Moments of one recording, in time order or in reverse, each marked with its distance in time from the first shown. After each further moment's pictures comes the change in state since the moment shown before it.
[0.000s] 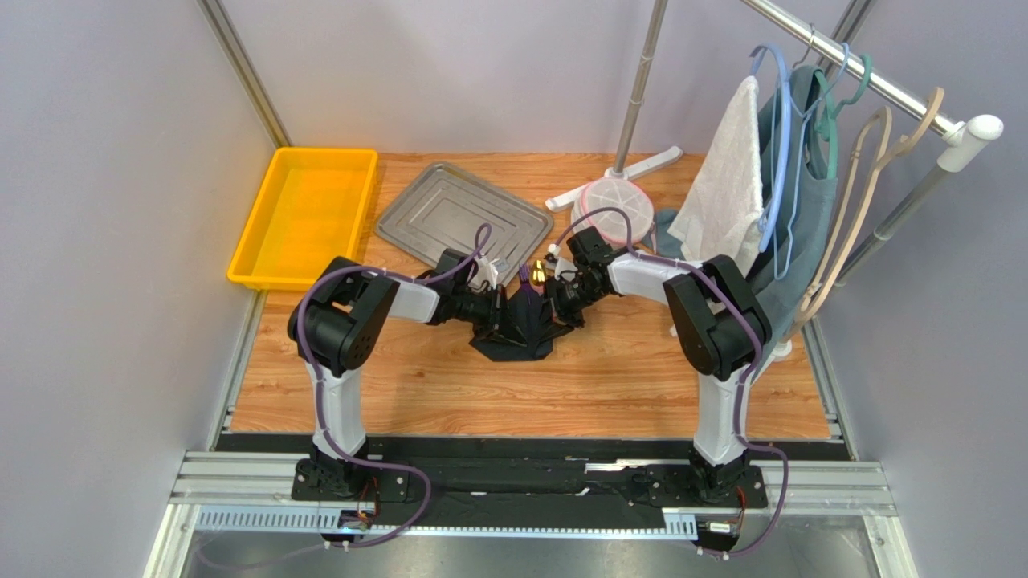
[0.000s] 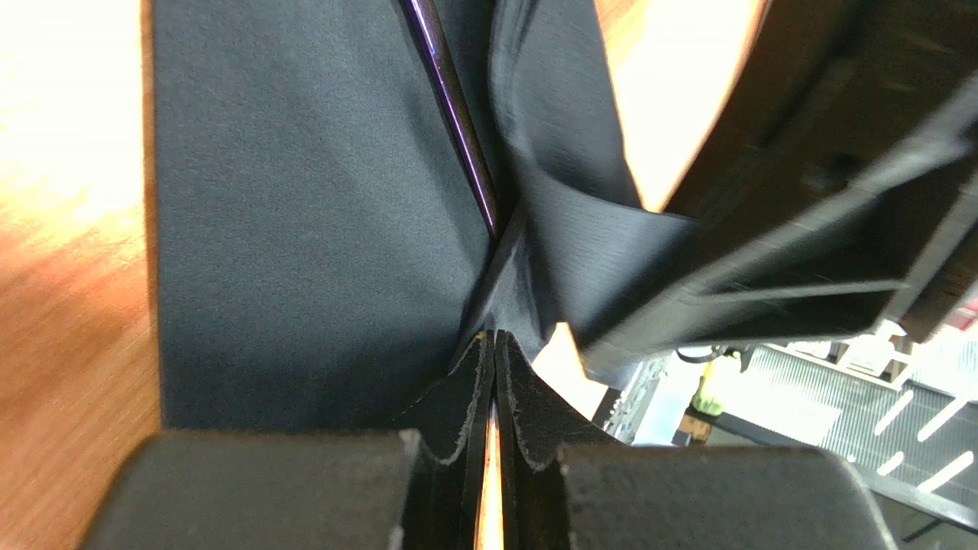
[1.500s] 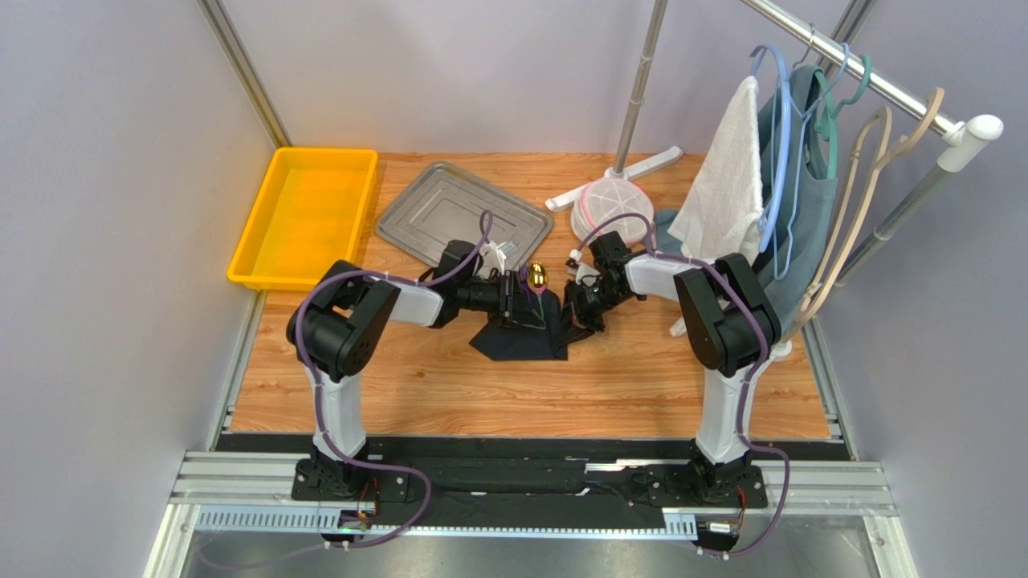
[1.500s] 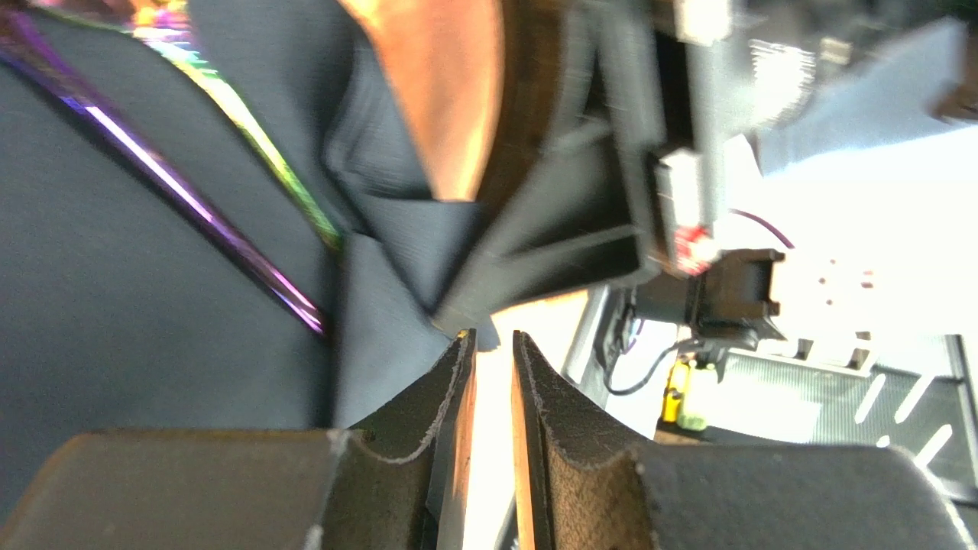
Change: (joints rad) left arm -0.041 0.001 -0.005 0.299 0.032 -0.201; right arm -0.098 0.004 -0.063 -0.043 0.006 -0.079
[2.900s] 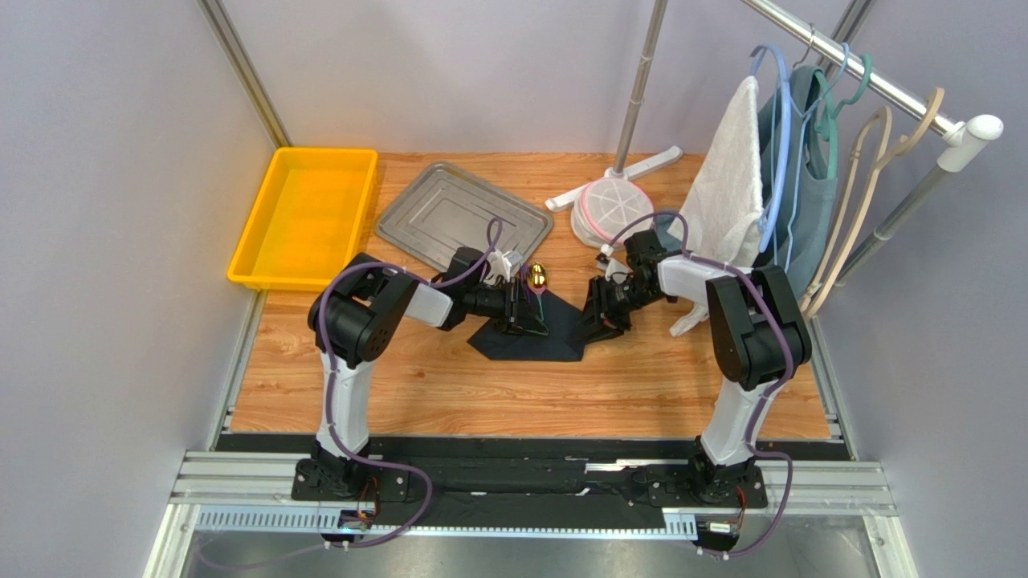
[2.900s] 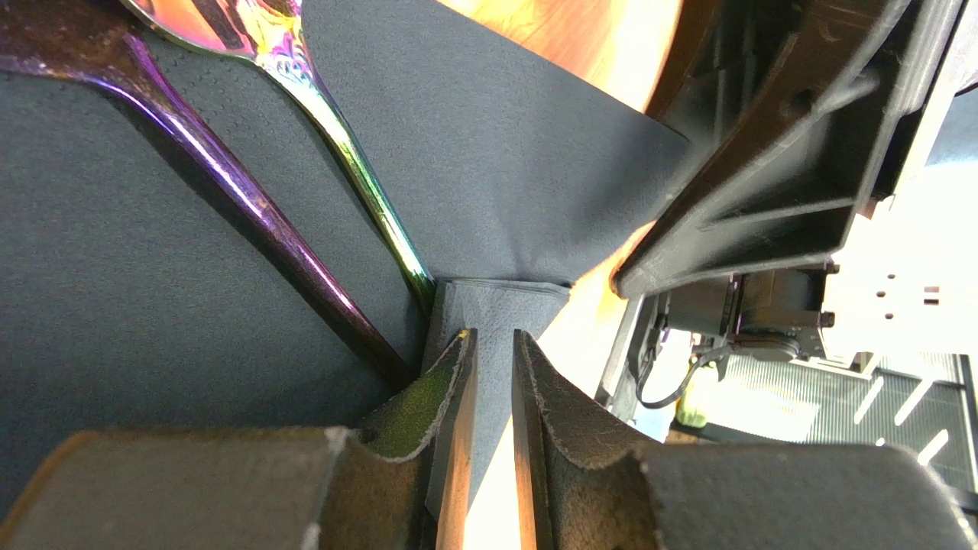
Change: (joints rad) left arm -0.013 0.099 0.034 0.023 -0.011 0.018; right arm -0.131 -0.127 -0.096 -0.044 -0.014 -0.081
